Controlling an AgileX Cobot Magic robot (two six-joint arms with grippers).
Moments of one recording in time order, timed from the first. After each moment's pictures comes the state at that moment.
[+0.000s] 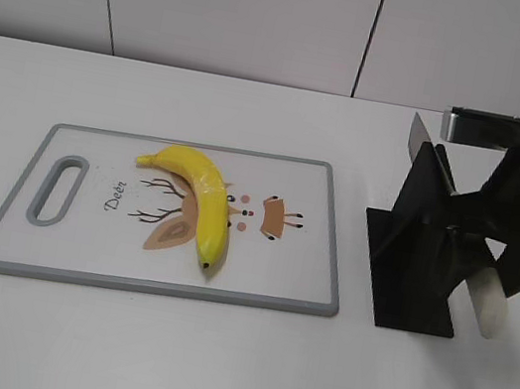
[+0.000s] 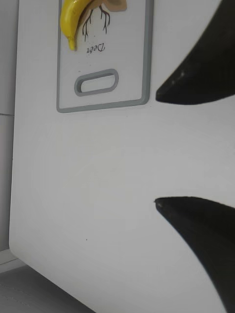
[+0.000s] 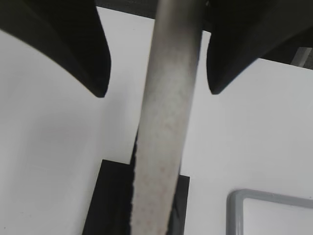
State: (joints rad) left arm -0.05 0.00 -0.49 0.01 1.09 0.05; right arm 0.34 1.66 -1.09 0.17 1.07 0.08
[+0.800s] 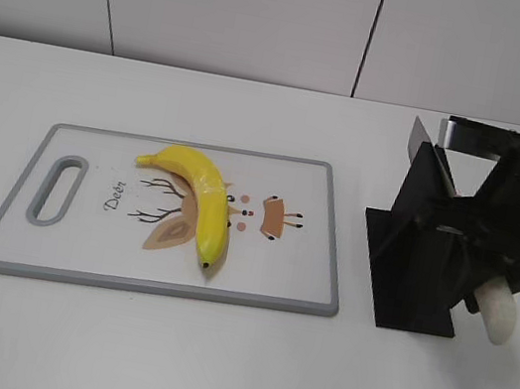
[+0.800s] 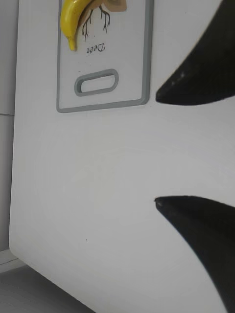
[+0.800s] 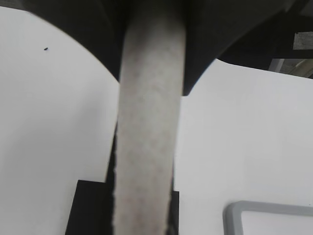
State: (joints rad) left arm -0.05 0.00 -0.49 0.01 1.09 0.05; right arm 0.33 1.71 -1.10 0.24 1.11 0.11
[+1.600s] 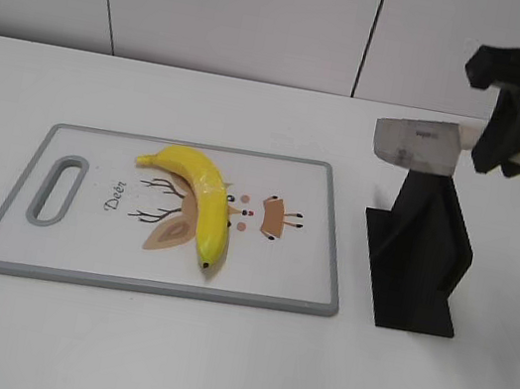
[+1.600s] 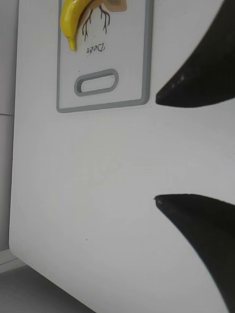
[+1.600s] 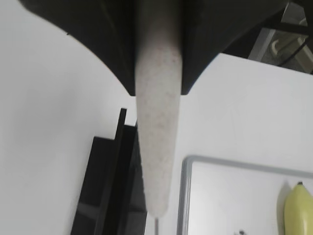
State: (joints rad) left arm -0.05 0.00 -0.49 0.01 1.09 0.05; right arm 0.34 1.58 -1.33 0.20 1.22 0.13
